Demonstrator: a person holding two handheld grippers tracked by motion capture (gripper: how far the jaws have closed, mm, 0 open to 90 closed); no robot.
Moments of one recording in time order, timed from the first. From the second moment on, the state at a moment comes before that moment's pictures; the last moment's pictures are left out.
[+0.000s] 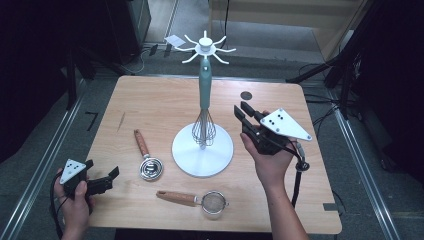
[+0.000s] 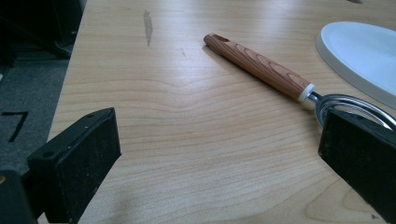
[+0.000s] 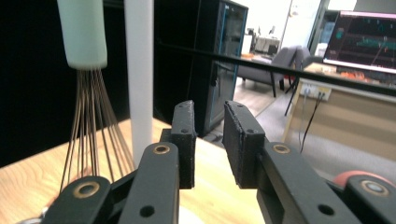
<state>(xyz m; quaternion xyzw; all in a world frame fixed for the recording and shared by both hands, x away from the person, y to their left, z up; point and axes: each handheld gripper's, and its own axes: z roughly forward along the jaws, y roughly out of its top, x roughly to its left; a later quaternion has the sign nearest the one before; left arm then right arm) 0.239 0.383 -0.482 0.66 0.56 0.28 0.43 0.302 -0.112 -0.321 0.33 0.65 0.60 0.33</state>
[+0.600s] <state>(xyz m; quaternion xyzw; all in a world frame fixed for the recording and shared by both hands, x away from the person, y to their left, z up) 0.233 0.376 -0.474 0.65 0.56 0.29 0.43 0.283 -0.141 -0.384 0.38 0.68 0.55 0.29</state>
